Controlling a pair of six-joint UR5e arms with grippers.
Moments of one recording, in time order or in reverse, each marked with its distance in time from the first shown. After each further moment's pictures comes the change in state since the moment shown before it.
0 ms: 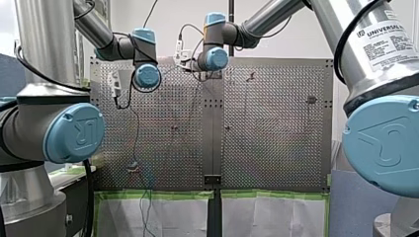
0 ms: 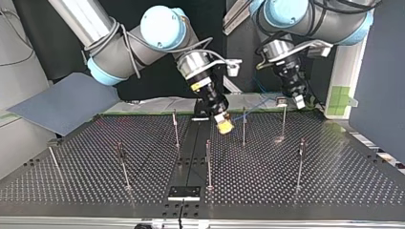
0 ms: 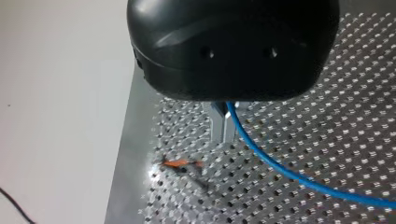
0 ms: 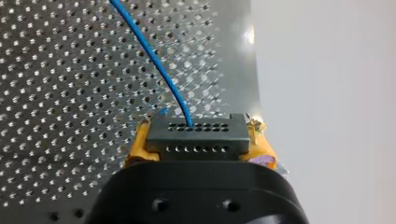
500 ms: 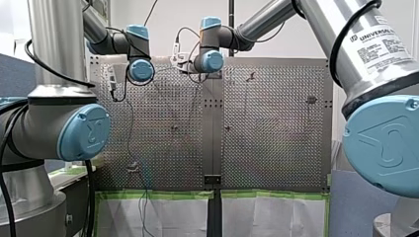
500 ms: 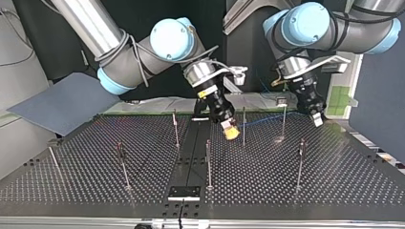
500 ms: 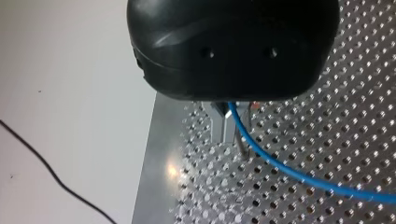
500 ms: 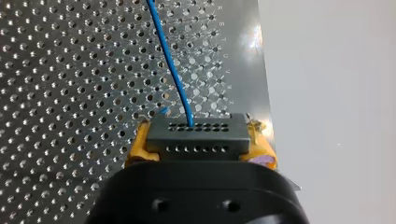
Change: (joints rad) left arm 0.130 -0.005 0.072 -0.028 0.112 -0.042; right arm 0.005 0.069 -0.090 0.024 -0.007 0.013
